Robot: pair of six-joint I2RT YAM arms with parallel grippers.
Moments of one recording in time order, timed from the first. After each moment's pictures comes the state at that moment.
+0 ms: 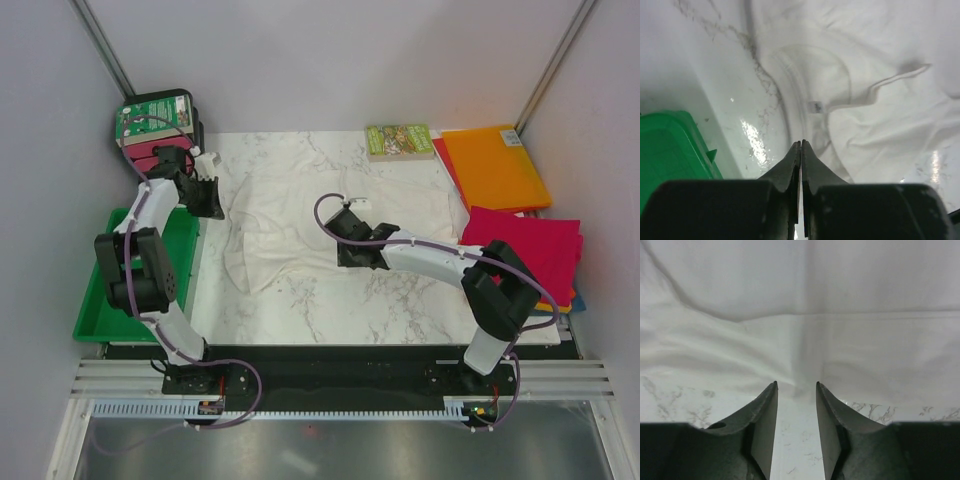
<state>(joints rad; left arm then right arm) 0.13 1.82 1.39 -0.72 0.36 0.24 0.83 1.74 1.12 -0.44 0.35 0.71</state>
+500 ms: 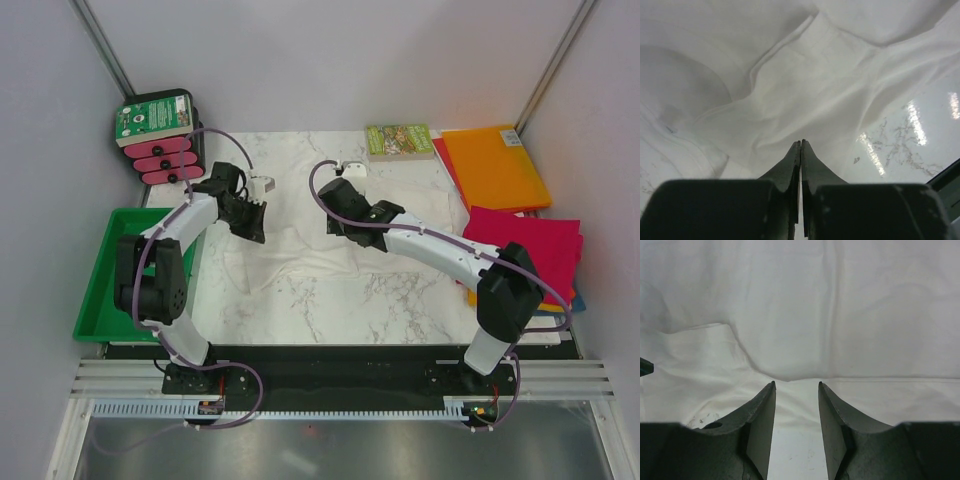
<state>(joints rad) -0.15 1.71 1.22 -0.68 0.44 0.26 0.83 1.71 1.40 -0.48 0.47 0.61</state>
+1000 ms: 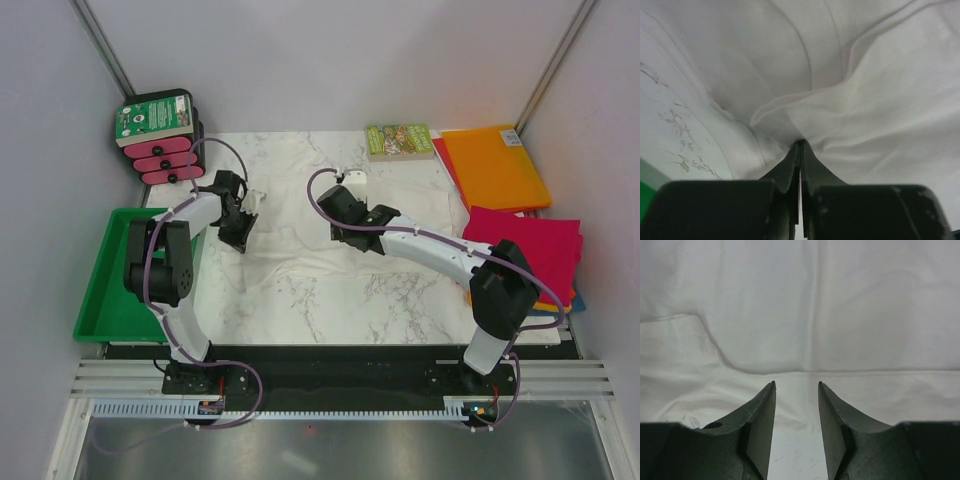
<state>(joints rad) -0.12 1.85 1.21 -0.68 0.15 0.30 0.83 1.74 1.37 -0.49 0.51 0.61</state>
